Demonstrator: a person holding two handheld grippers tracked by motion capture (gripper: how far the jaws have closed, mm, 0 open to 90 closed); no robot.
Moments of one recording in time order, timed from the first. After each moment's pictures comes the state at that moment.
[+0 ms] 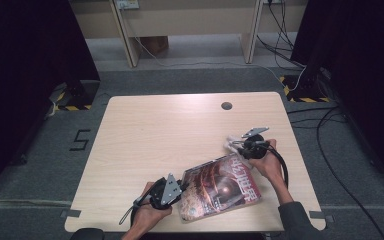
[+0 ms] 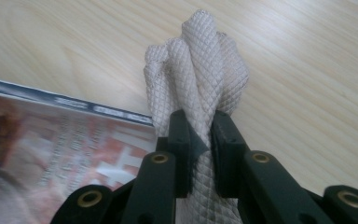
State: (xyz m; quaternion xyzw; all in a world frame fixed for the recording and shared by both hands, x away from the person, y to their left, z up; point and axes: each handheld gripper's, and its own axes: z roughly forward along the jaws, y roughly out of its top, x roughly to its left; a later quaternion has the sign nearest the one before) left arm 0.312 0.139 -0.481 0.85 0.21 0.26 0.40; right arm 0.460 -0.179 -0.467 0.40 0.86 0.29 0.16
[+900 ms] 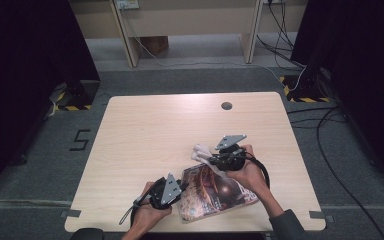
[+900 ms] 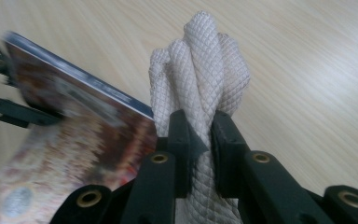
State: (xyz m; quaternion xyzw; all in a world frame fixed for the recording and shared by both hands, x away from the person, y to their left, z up) left arm 0.313 0.140 -0.482 0.85 0.22 0.27 0.40; right arm 0.404 -0.101 -0.423 0.27 0.88 0.37 0.12
